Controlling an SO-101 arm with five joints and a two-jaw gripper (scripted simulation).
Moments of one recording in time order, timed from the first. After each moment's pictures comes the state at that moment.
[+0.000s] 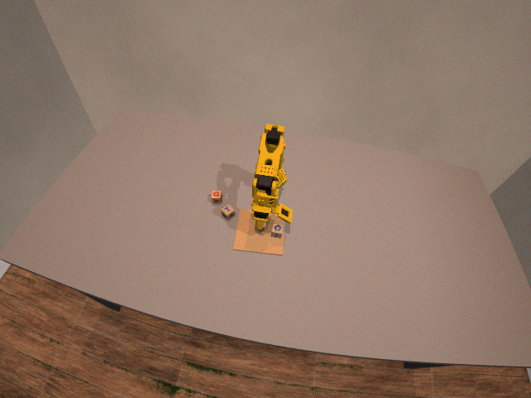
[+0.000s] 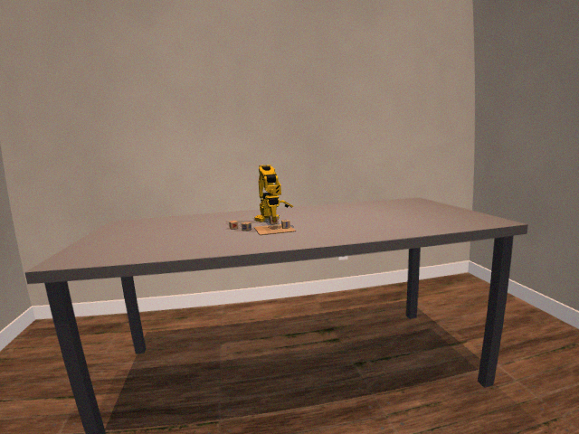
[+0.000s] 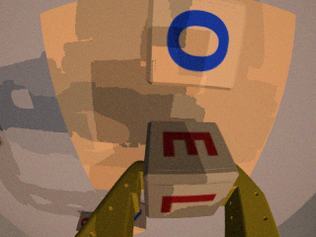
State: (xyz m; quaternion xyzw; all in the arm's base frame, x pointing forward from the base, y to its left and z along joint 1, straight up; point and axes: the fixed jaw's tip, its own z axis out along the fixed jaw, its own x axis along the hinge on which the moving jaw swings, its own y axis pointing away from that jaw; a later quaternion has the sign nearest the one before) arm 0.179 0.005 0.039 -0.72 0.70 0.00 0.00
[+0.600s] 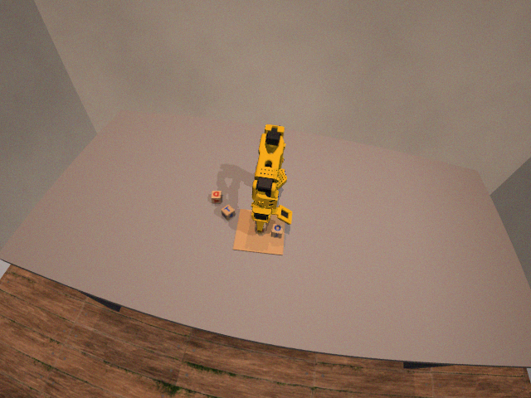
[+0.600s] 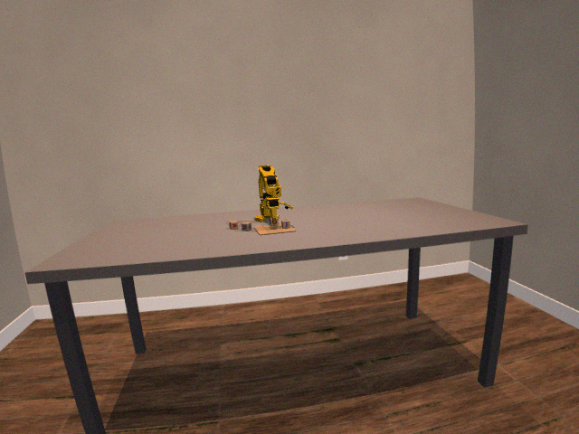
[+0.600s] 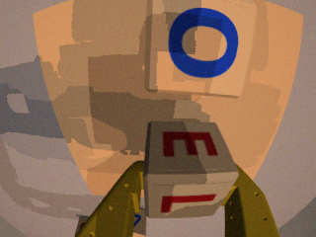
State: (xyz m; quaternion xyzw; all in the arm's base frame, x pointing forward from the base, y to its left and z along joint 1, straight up) arm 0.179 0.005 0.033 -0.72 0.70 0.00 0.00
